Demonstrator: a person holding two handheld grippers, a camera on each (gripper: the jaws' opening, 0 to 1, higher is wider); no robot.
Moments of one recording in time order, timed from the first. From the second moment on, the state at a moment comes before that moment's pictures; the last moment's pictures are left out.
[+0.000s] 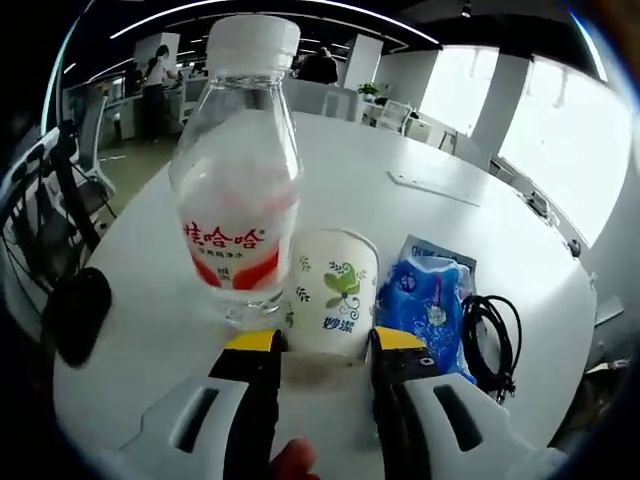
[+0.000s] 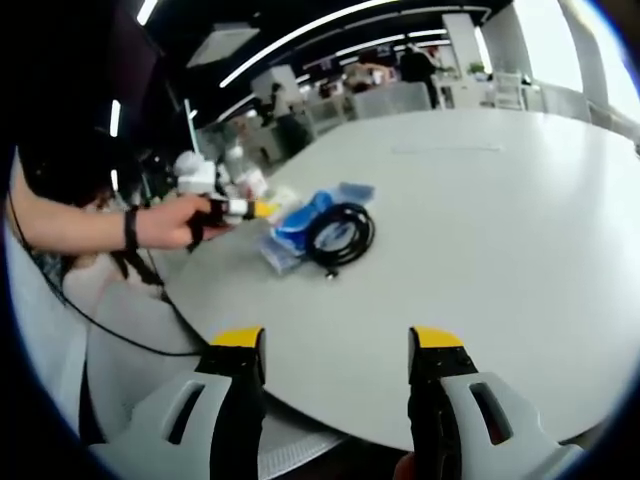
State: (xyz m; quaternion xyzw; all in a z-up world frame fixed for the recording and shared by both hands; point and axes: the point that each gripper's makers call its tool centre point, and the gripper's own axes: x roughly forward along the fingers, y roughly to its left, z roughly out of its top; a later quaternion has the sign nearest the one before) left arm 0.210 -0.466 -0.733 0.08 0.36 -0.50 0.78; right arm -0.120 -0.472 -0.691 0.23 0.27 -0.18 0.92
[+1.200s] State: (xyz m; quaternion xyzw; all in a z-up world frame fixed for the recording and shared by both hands) left arm 0.176 -0.377 -0.732 0.12 0.35 -0.53 0.76; right arm -0.099 -0.458 -0.692 0.22 0.27 -0.15 0.93
